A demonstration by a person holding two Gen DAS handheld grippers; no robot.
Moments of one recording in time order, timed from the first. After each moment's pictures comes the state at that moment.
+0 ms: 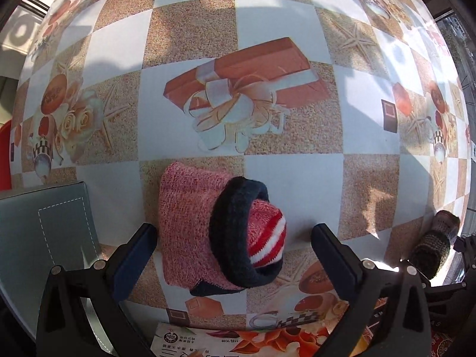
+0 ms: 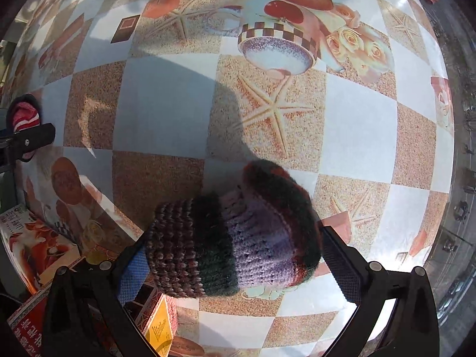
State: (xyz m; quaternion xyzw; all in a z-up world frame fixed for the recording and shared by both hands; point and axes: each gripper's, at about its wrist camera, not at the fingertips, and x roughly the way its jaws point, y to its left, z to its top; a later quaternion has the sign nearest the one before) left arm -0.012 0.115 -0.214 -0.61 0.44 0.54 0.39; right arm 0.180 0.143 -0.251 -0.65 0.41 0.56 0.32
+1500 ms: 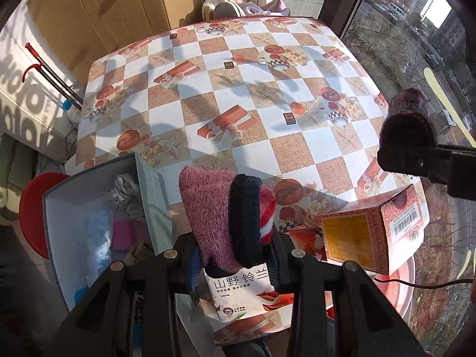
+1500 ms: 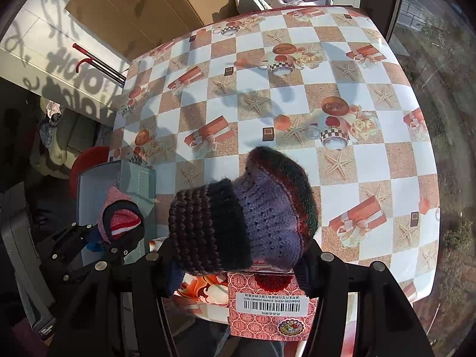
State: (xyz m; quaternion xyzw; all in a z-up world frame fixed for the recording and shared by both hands) left arm -0.002 -0.004 -0.030 -0.46 0.41 0.57 0.54; right arm 0.164 0.090 -0.022 -0.45 0.48 0.67 0.34
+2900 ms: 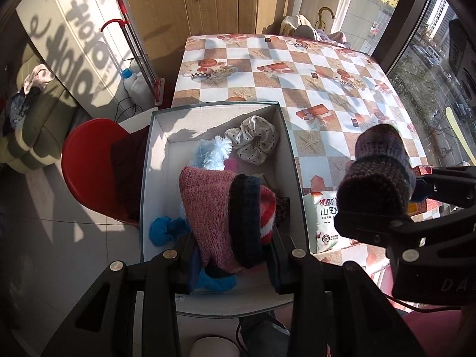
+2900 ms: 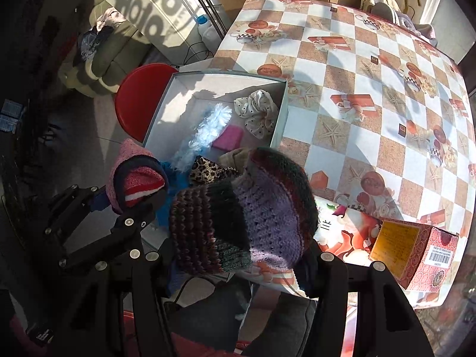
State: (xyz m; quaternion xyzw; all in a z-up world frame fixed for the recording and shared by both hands) left arm -0.122 -0.145 0.004 -0.47 0.34 0.66 0.48; right arm -0.023 -0.051 0.004 -0.55 0.38 0.71 0.22
